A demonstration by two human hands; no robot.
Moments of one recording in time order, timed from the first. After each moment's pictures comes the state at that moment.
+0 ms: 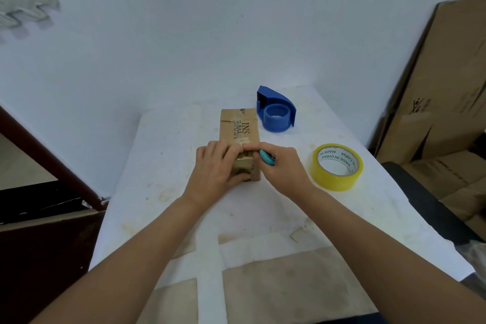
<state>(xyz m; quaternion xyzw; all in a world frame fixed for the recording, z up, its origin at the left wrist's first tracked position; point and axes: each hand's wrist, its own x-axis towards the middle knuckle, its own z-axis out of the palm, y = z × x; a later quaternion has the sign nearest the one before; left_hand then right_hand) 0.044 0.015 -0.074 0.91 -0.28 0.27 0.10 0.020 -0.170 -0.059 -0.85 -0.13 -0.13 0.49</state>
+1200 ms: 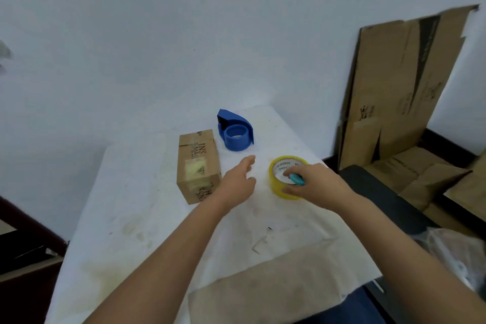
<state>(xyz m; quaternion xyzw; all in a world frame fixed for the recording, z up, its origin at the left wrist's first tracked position) 0.033 -0.107 -0.040 0.87 -0.15 -0.17 0.43 -0.039 -0.297 -0.018 -0.98 0.06 0.04 0.21</state>
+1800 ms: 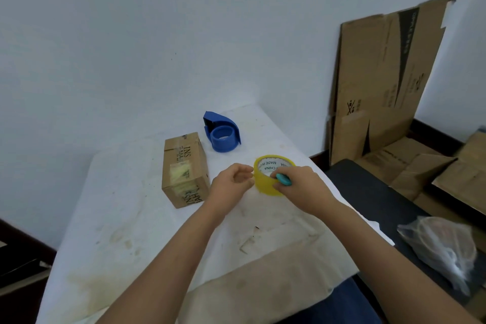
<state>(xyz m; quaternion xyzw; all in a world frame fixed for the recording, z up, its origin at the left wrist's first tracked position) 0.017 -0.119 -0.047 0.83 -0.10 -0.12 0.53 -0.050 -0.294 -0.033 -0.94 0.09 -0.03 0.32</state>
